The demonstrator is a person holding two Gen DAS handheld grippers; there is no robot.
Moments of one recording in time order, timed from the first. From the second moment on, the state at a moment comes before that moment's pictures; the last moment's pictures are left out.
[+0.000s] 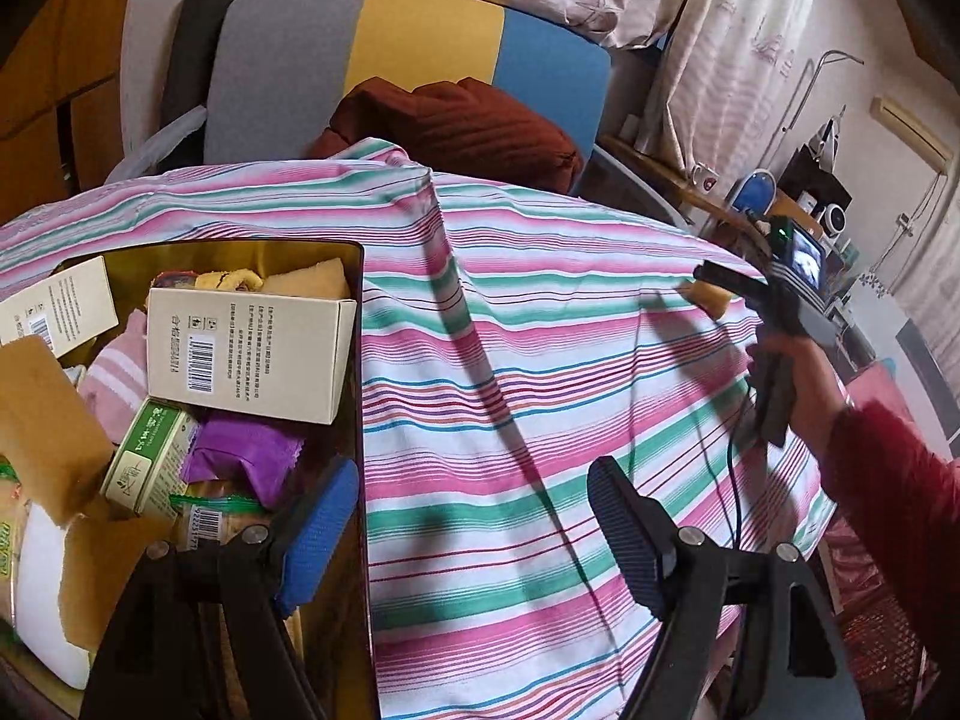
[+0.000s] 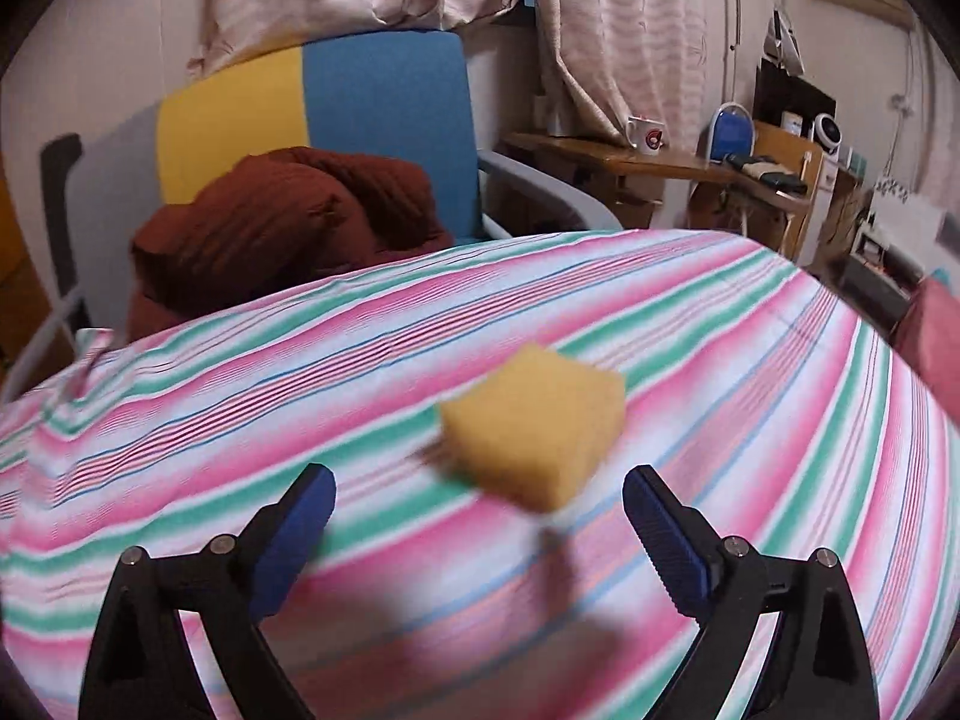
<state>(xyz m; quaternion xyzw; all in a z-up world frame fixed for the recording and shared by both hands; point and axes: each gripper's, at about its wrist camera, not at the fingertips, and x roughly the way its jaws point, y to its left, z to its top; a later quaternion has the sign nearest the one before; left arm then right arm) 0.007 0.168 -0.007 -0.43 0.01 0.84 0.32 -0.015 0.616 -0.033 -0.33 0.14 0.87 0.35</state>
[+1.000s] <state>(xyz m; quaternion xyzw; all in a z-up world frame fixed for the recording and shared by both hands) -0.002 0.099 0.009 -0.41 -0.02 0.88 0.26 -0.001 0.550 -0.032 -0.31 0.14 0.91 0.24</state>
